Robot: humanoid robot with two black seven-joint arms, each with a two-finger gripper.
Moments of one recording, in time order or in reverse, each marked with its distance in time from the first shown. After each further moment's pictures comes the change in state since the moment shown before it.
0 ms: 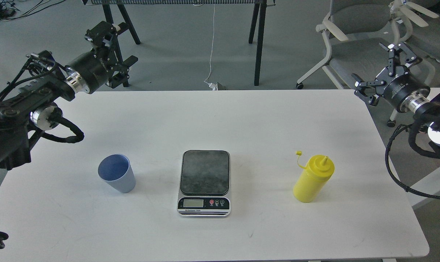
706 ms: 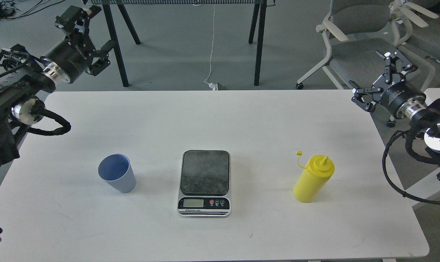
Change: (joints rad) left arm -0.030 0.048 -0.116 0.013 0.014 0.000 0.000; right arm -0.012 0.013 0.008 0.000 0.000 0.000 0.000
